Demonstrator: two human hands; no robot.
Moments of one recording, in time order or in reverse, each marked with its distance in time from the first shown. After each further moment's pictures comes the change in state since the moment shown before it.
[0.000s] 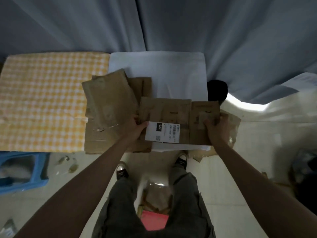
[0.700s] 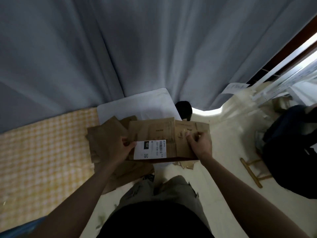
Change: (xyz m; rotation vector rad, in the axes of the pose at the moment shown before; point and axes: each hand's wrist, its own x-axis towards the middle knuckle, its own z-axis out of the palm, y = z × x) left_hand -0.058 0.091 -0.122 0.197 -0.216 0.238; right_hand -0.148 -0.097 -0.052 0.075 0.135 0.170
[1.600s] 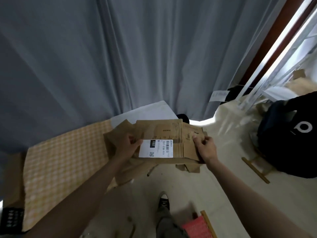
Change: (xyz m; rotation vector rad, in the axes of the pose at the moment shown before) left_hand -0.198 -0.059 -0.058 0.170 0.068 0.379; right_hand -0.241 0.078 -0.027 0.280 0.135 -0.060
